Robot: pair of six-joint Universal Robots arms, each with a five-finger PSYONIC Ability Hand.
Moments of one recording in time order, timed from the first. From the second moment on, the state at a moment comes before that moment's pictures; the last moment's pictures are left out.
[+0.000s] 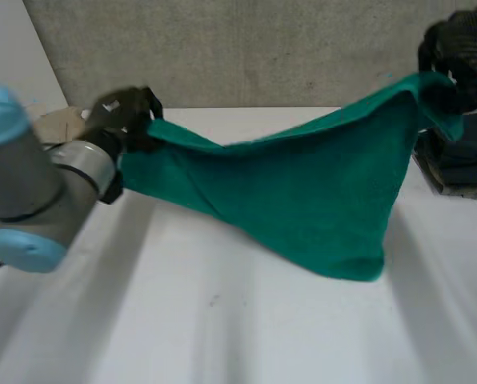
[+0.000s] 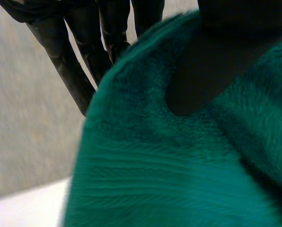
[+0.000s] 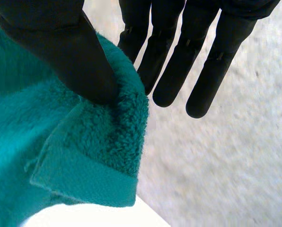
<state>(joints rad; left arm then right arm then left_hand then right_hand) 4.34 -1.94 -1.40 3.36 -1.48 3.03 1.73 -1.61 1.42 0.11 1.28 2.85 1.16 1.19 1.19 1.19 0.97 1.13 1.18 1.19 1.20 0.98</state>
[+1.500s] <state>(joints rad) 4.31 -2.05 -1.72 3.70 -1.45 3.58 1.70 -0.92 1.30 0.11 1.29 2.66 1.16 1.20 1.19 1.20 0.97 0.55 0.57 0.55 0.55 0.36</state>
